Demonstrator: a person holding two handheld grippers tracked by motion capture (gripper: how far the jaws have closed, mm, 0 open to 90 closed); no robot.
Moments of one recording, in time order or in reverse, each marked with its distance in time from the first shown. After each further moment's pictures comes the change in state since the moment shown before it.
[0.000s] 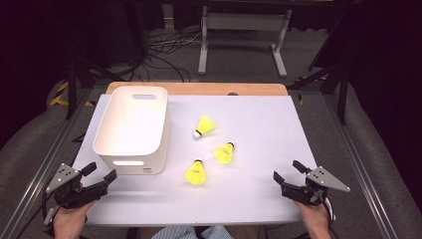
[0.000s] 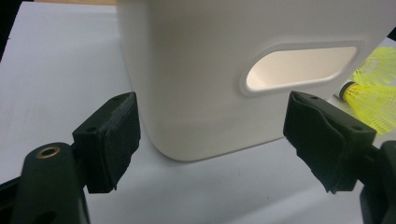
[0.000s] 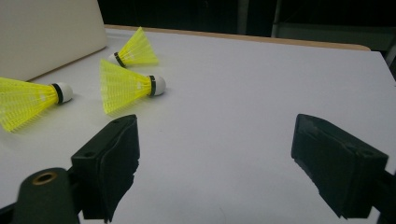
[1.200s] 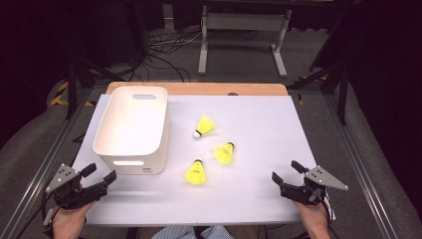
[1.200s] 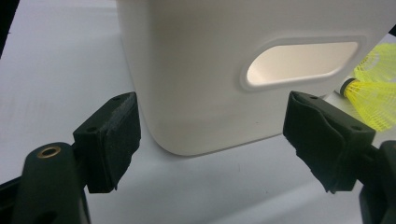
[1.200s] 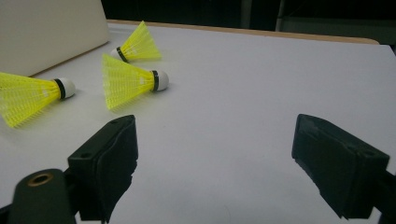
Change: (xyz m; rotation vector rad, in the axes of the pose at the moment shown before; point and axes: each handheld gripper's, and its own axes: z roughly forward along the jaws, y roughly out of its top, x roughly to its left) left arm 0.000 0.000 -0.002 0.018 0.006 -0.005; right arm 0.001 0.000 0.003 0.023 0.012 0.003
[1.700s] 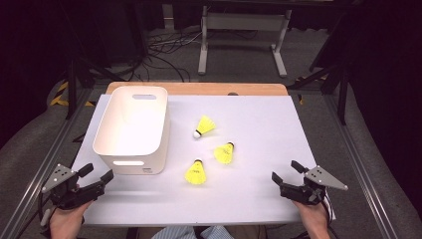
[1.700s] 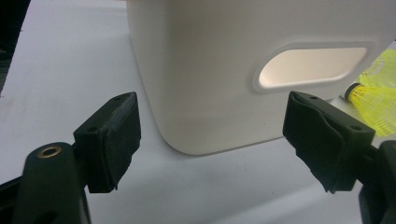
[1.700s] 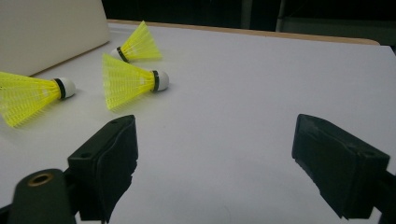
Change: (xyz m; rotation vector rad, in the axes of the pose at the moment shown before) left arm 0.006 0.000 -0.004 -0.008 0.014 -0.020; right arm 0.000 0.000 0.000 -0.002 0.001 -0.004
